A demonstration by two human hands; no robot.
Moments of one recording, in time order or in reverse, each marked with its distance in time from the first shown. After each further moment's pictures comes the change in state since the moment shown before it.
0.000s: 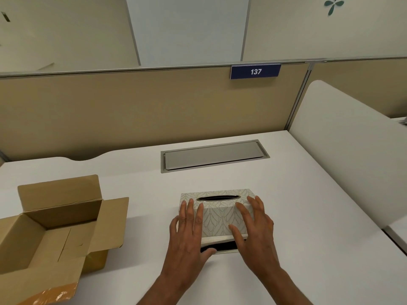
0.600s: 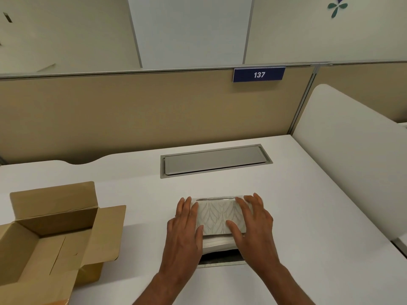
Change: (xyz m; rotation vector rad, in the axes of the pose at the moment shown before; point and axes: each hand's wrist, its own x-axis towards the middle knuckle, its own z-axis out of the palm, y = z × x) left_hand 0.034 -0.010 0.004 -0.262 0.119 -0.131; right_hand 0.037 0.001 0.007 0.027 -0.052 0.045
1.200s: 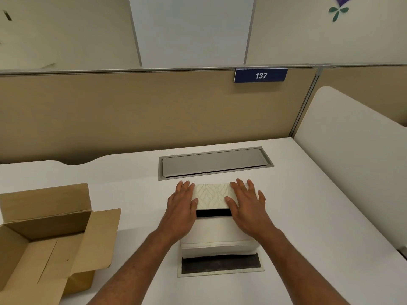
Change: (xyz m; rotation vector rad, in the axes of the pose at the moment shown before) left_hand 0.087 -0.018 -0.004 -0.061 -0.276 -0.130; right_hand 0.081 0.004 0.003 -0.156 -0.351 0.059
